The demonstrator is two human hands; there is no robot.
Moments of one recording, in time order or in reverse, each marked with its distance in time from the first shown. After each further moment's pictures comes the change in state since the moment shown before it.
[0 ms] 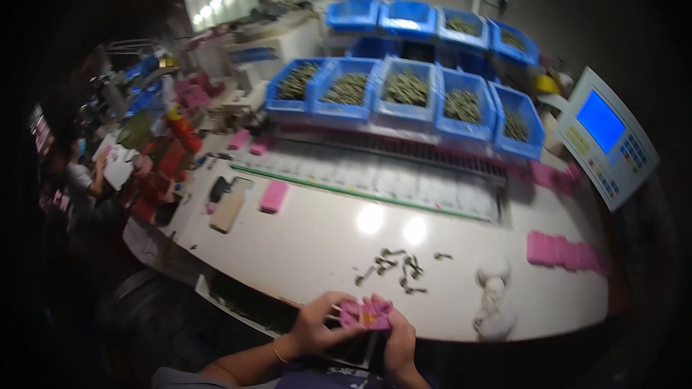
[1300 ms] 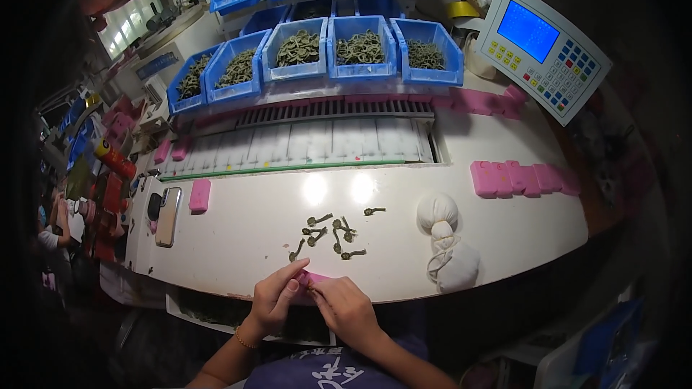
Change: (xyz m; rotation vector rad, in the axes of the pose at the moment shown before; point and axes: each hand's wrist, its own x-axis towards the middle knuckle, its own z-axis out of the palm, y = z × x) left_hand 0.027 -0.004 0.013 -0.015 -0.194 -0.045; right_hand 0.009 -0.011 -0.018 -1.038 -0.051 -0.724
